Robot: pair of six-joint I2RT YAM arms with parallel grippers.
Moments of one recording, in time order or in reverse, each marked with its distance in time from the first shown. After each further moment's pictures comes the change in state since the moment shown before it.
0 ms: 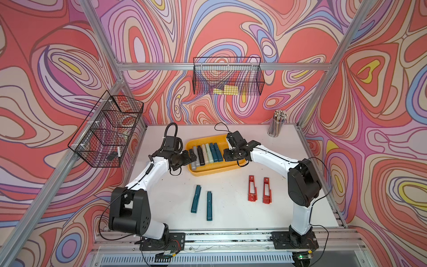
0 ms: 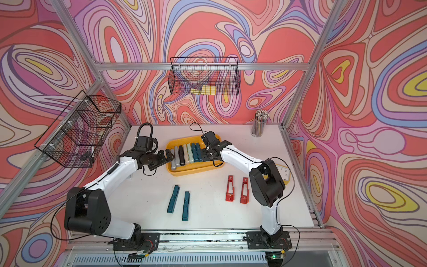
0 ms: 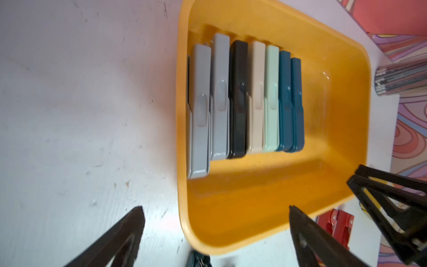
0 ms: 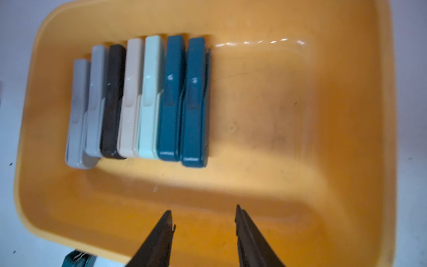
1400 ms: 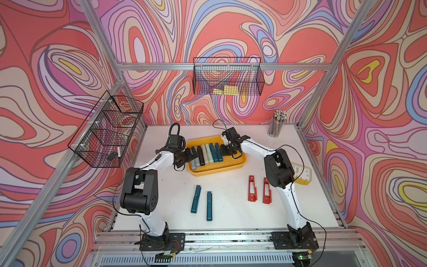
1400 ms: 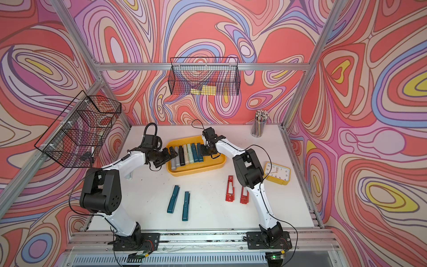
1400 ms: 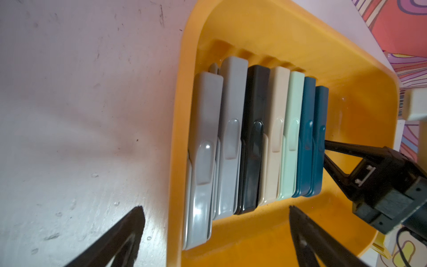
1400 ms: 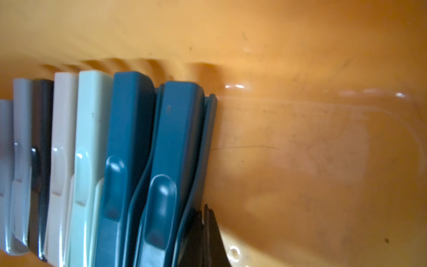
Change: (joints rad) left arm 0.020 0.302 0.093 0.191 0.000 -0.066; right arm -0.143 0.473 0.426 -0.002 -0.220 -0.113
